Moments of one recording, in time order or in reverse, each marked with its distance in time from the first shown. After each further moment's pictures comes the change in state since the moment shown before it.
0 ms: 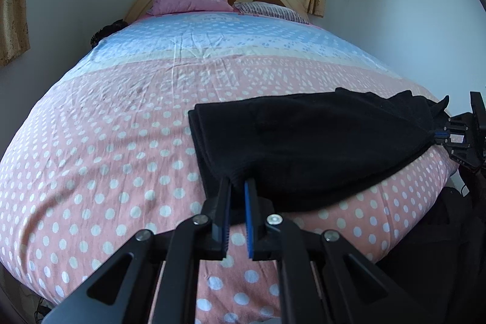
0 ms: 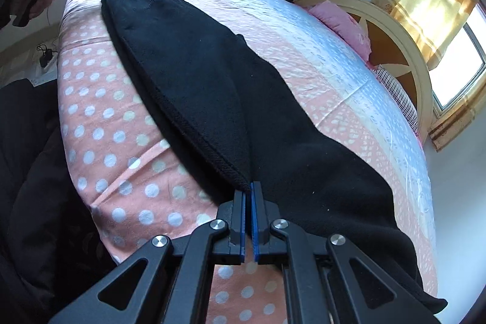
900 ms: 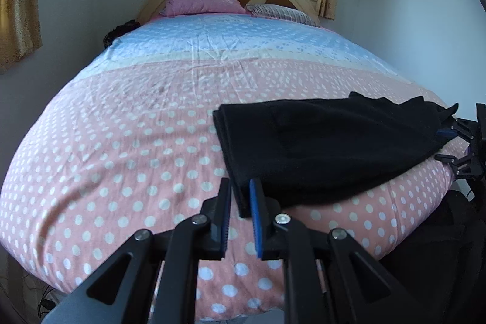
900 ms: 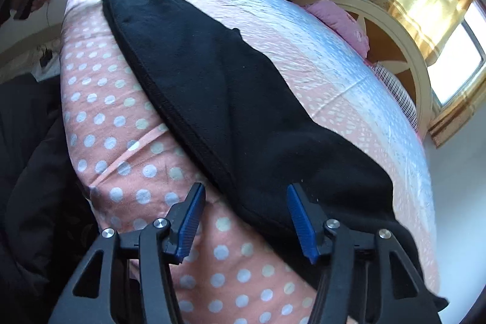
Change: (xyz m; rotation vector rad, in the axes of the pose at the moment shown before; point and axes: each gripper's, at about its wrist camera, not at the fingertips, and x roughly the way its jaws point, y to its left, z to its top) left arm -0.019 0.012 -0.002 -0.021 -0.020 0.084; right arm -0.006 -0.006 -0.017 0.028 0.010 0.009
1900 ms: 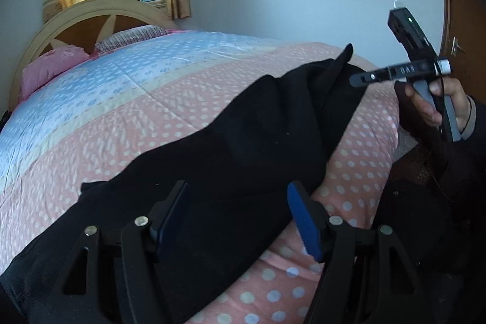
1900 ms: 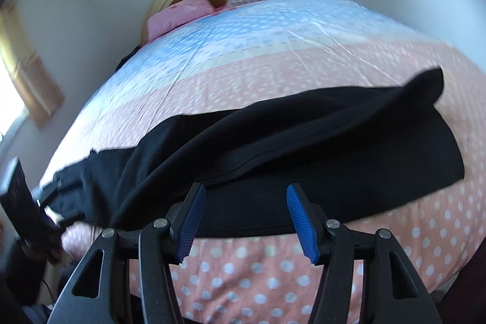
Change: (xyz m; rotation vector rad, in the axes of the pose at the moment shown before) left arm 0.075 -0.300 0.052 0.494 -0.022 -0.440; right arm -0.049 -0.188 -0.142 1.101 -0.070 0.043
